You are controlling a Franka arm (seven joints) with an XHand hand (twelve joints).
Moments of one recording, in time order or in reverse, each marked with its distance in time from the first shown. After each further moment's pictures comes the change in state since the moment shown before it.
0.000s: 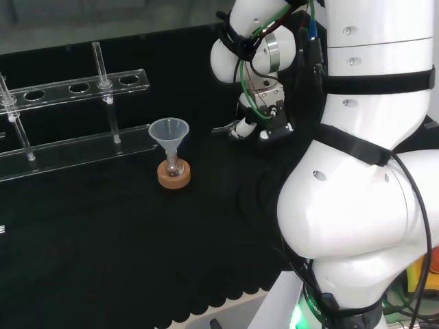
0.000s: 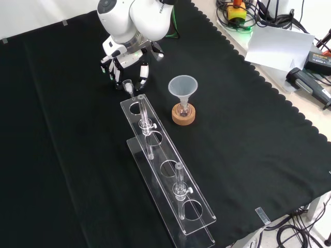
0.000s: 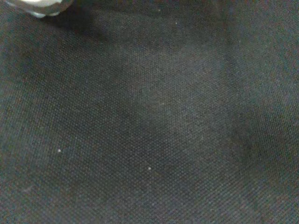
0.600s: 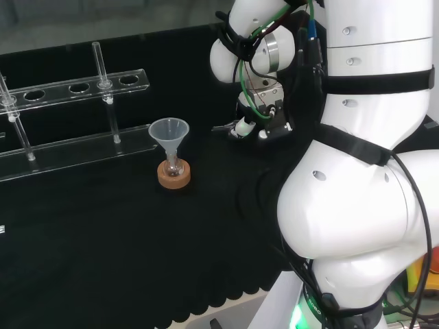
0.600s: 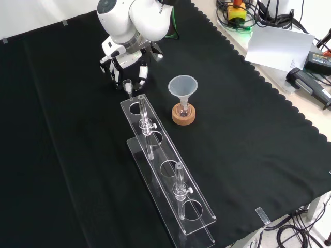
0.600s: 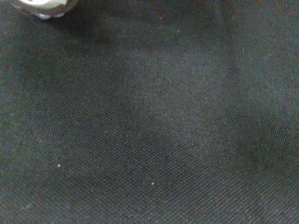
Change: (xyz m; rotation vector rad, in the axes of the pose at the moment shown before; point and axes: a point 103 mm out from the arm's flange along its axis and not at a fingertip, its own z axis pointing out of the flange) arm 0.001 0.003 -0.001 -0.008 0.000 0.007
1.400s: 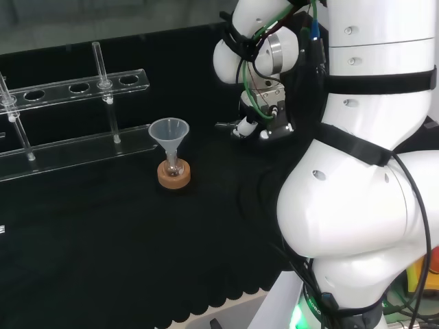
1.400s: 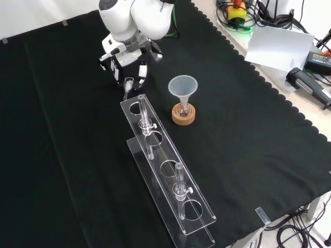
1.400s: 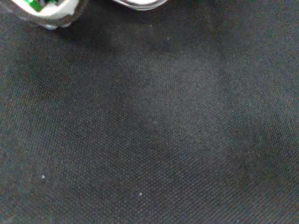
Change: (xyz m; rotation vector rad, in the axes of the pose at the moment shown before) arm -0.004 0.001 0.000 -0.042 0.016 0.012
